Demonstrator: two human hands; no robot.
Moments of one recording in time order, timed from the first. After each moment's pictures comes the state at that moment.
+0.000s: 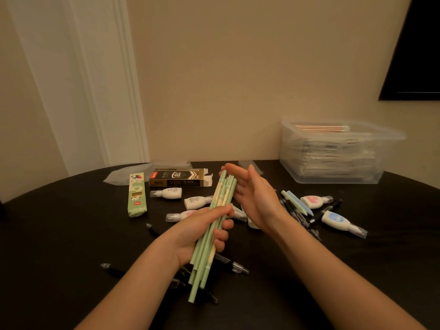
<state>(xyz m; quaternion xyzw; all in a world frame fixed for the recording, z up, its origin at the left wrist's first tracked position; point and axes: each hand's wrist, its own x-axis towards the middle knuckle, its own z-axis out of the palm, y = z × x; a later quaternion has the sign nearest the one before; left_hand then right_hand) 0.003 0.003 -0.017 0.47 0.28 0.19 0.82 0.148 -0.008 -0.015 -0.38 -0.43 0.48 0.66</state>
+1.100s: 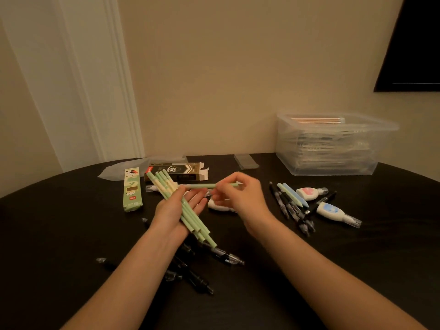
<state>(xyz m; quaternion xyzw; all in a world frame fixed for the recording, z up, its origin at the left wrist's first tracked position) 0.005 0.027 -0.025 0.24 0.32 0.50 0.77 0.127 -0.017 -0.022 -0.53 -0.43 0.37 0.63</state>
